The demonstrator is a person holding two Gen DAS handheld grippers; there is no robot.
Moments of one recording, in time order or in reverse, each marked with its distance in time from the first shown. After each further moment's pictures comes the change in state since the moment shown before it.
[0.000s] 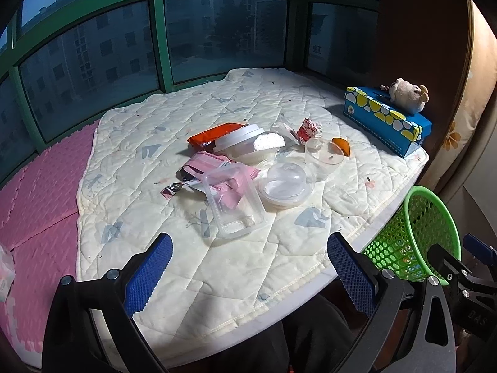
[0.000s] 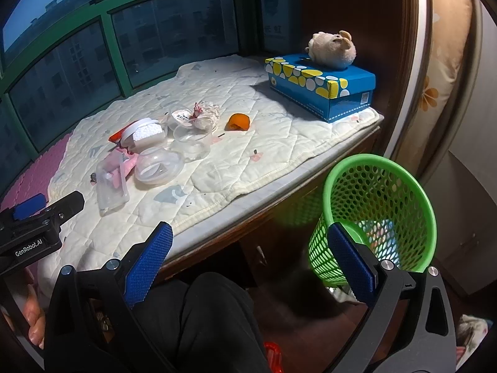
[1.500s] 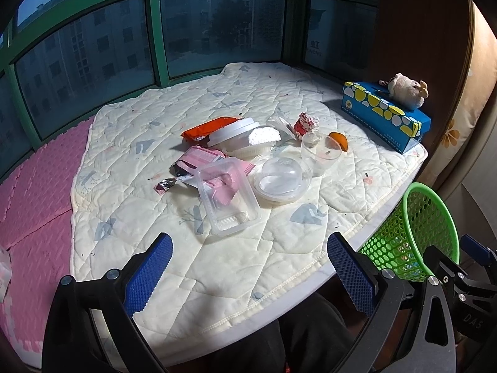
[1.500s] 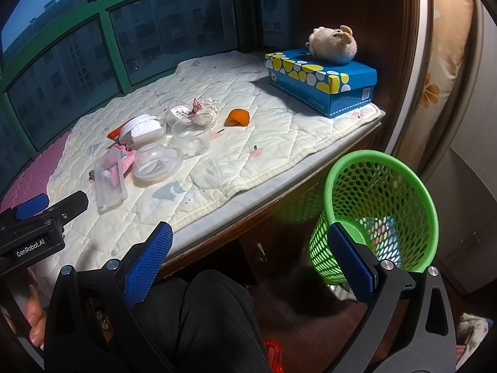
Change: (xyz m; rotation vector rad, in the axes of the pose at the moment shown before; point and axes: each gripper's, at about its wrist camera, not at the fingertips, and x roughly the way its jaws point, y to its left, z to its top) left arm 0.006 -0.006 -0.002 -0.002 0.020 -0.009; right arm 0.005 -0.001 -0.002 0.006 0.017 -0.002
